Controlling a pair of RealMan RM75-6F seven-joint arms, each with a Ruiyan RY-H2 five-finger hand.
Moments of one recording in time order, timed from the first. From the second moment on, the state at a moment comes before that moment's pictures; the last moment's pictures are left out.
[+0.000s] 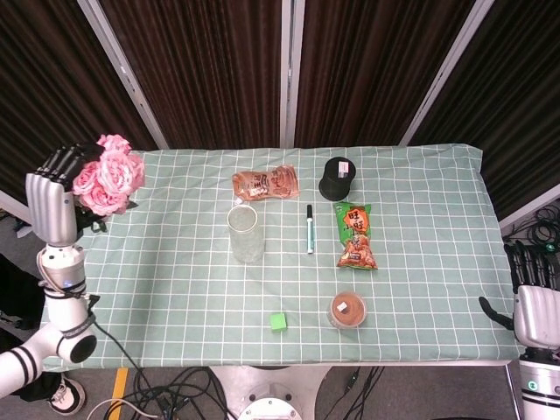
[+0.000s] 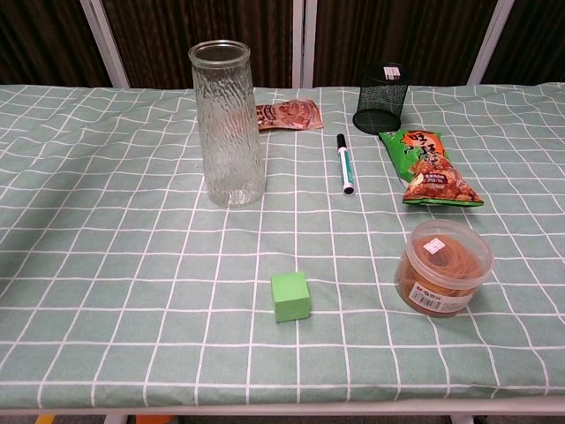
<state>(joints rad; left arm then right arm) -0.55 -1.42 -0.46 -1.46 1.46 1.70 -0.15 0.05 -1.23 0.13 -1.50 -1.43 1.54 -0.01</state>
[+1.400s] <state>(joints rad) -0.78 -1.67 -0.80 -1.74 1.01 1.48 -0.63 0.06 -1.25 0.13 -1.48 -1.40 1.50 0.01</state>
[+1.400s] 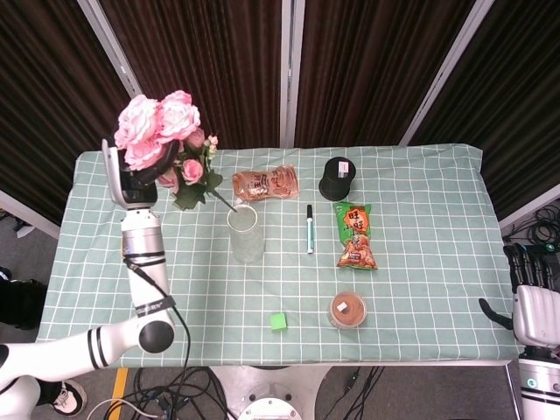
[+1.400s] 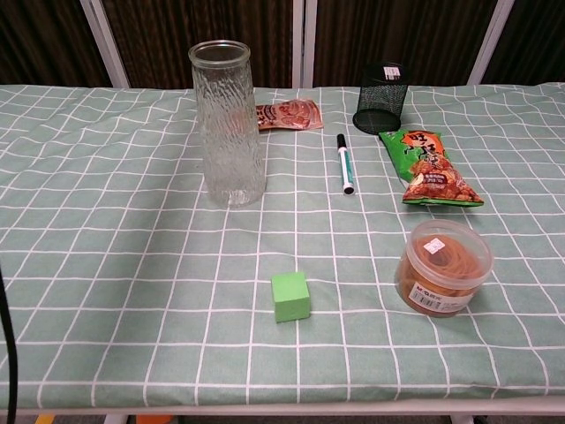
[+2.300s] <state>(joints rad) -0.80 -1.87 -0.65 -1.36 1.13 1.43 -0.81 0.06 -1.26 0.14 -1.43 -1.34 1.45 0.03</state>
